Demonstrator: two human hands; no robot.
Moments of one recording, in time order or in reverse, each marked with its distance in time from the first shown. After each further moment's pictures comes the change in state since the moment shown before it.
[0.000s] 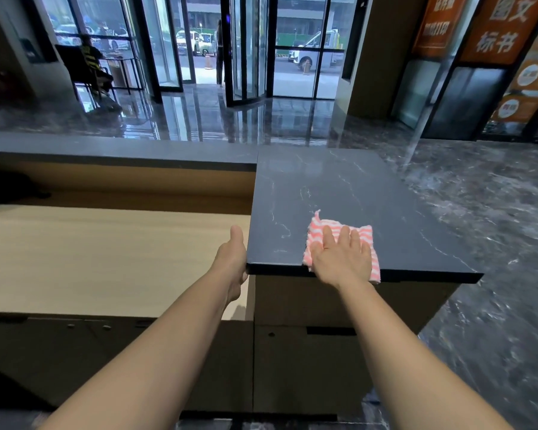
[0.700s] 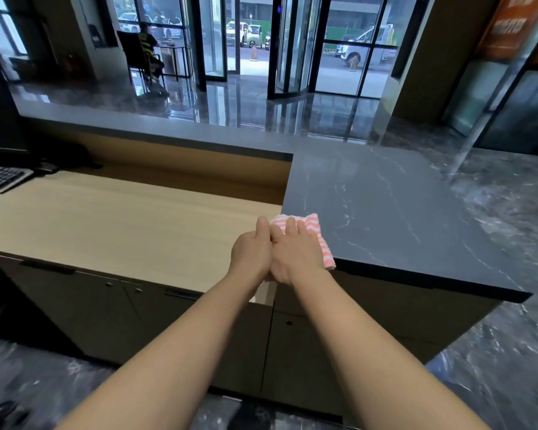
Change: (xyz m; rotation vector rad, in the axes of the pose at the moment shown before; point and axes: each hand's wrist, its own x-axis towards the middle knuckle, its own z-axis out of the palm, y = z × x) left_hand -0.020 -0.016 -0.016 0.218 0.137 0.296; right_hand -0.042 -0.099 0.004 -0.086 -0.049 -0.504
